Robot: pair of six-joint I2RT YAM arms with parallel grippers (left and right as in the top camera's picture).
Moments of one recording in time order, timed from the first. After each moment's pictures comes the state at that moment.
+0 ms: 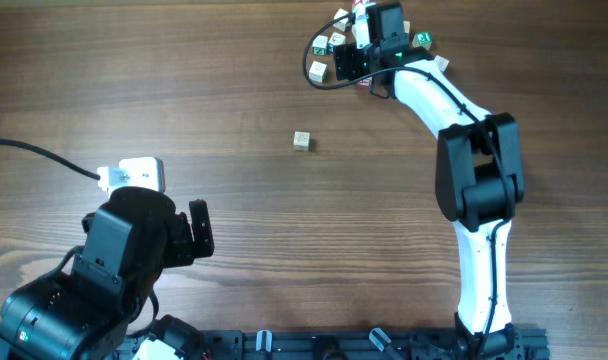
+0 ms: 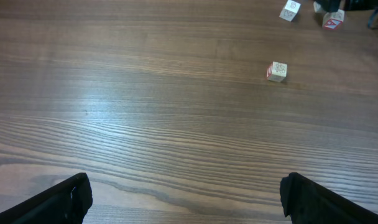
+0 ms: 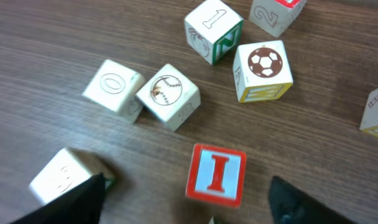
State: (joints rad) left arm -0.49 0.87 1.35 -1.41 -0.35 -0.48; right arm 0.28 2.37 1.84 -0.28 -0.07 0.03
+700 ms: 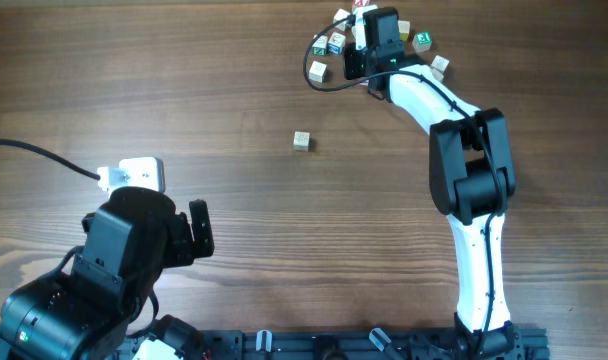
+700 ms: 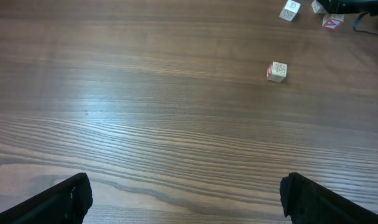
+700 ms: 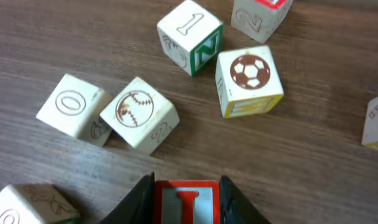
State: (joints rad) left arm -0.49 0.87 1.35 -1.41 -0.35 -0.48; right arm 0.28 2.44 1.86 -0.20 -0.02 0.05
